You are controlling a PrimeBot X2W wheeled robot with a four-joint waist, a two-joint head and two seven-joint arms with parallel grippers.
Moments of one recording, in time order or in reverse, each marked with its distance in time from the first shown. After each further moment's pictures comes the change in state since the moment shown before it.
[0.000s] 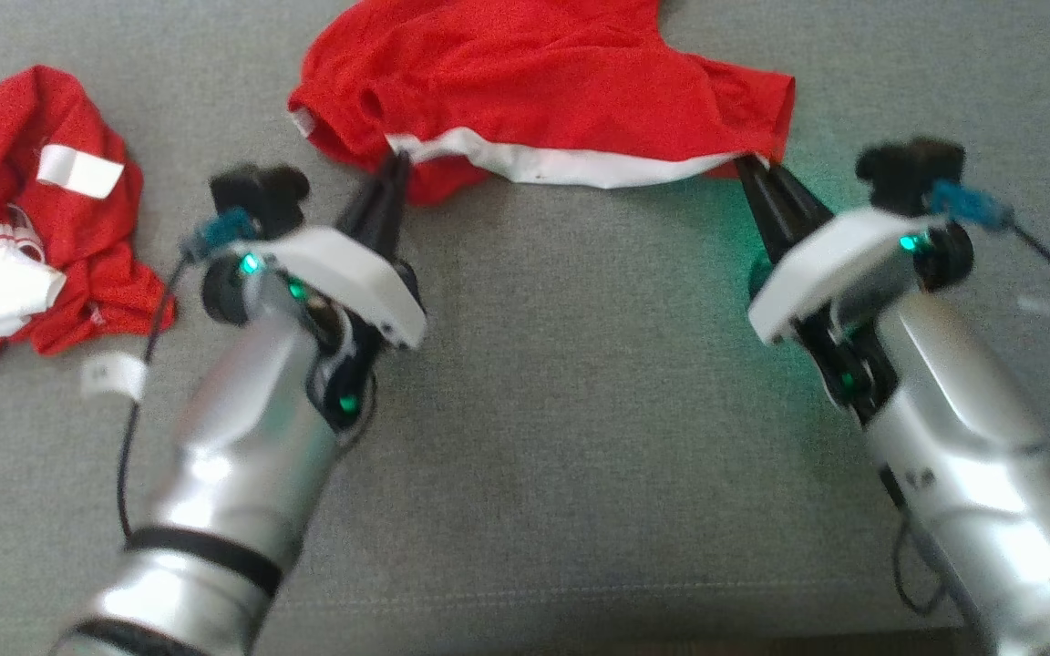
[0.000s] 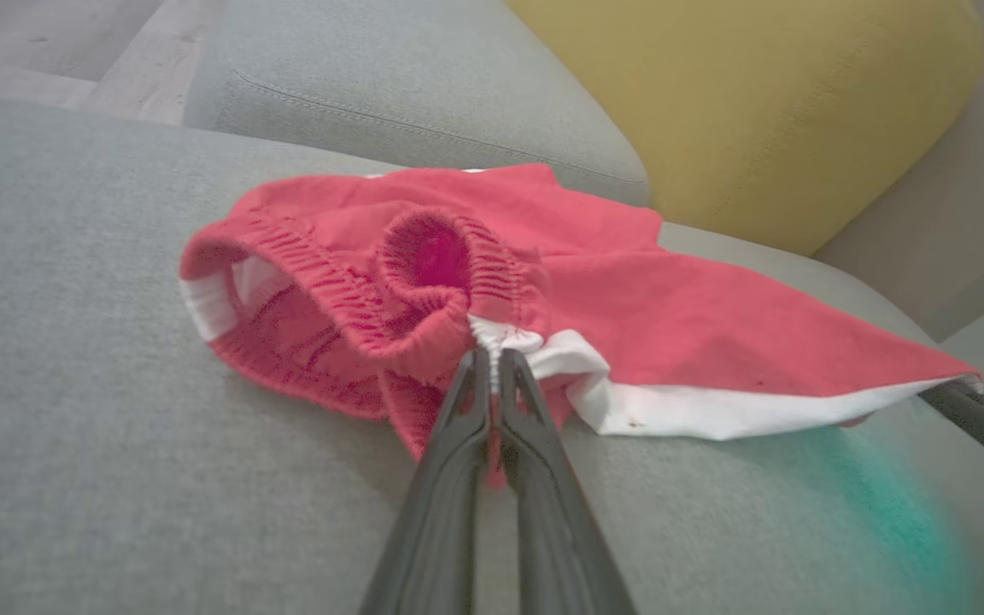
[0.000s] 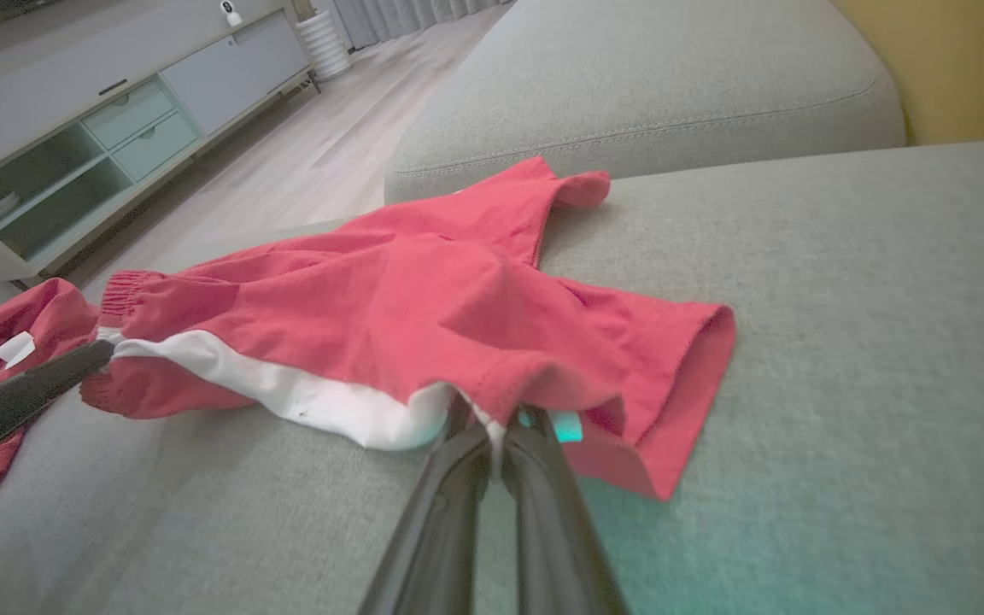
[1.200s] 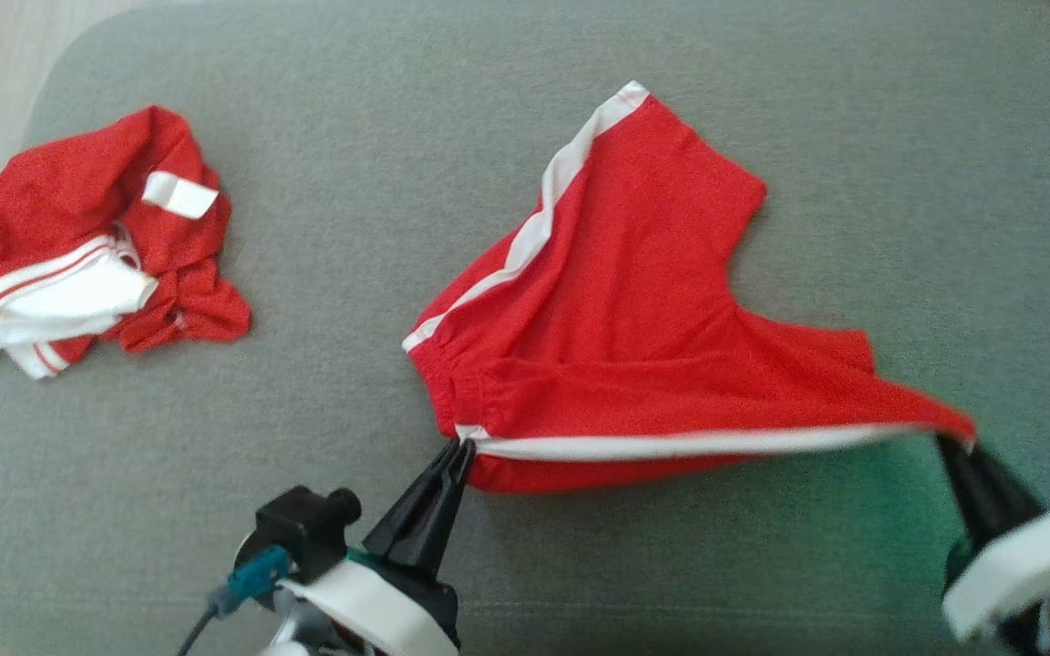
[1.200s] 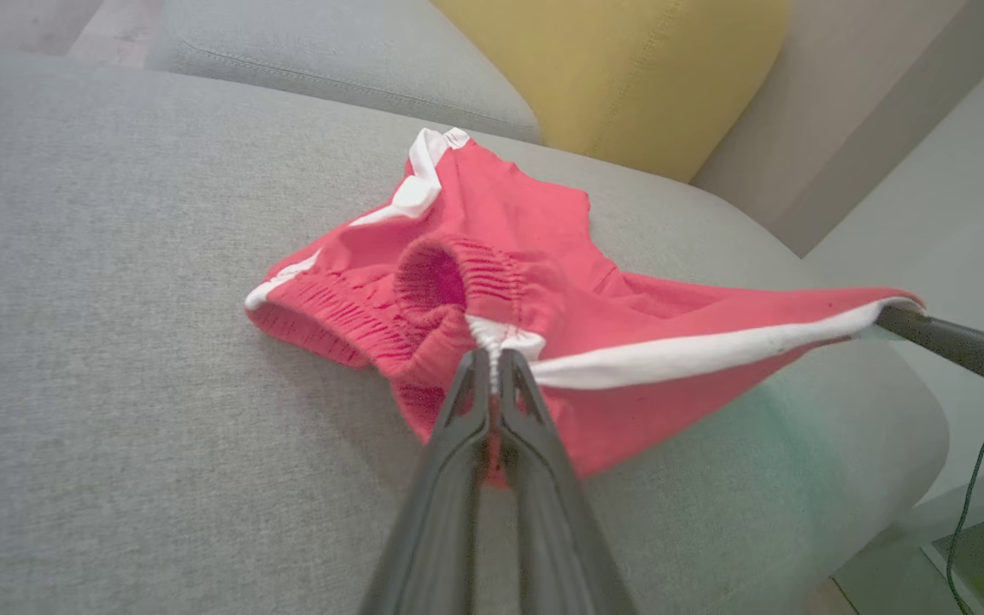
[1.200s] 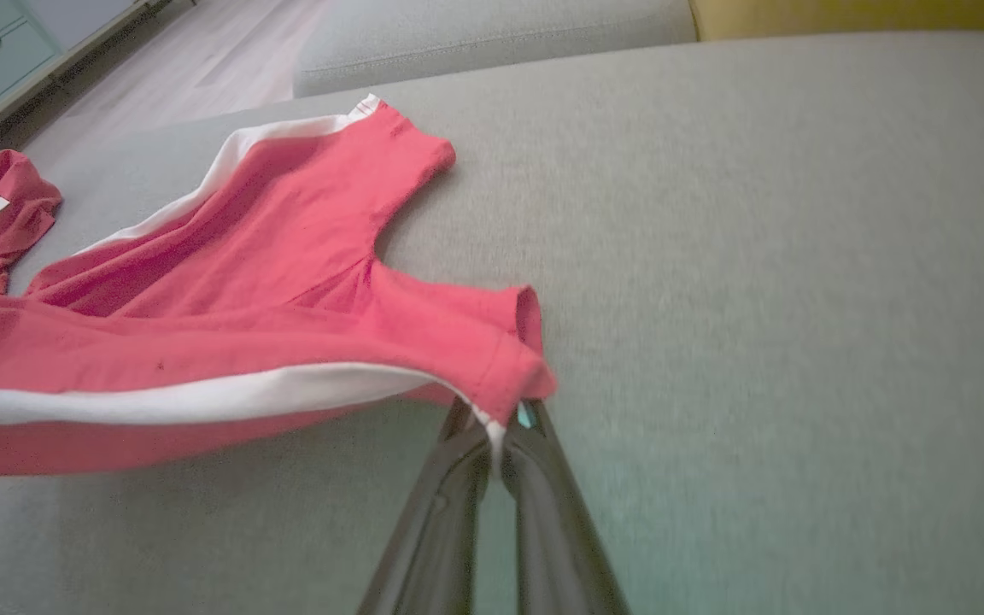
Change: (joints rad) left arm 0.786 0.164 -0.021 -0.892 0.188 0.108 0.128; right arm 0.937 0.023 -0.525 -0.924 -0.214 0.000 0.388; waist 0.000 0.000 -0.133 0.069
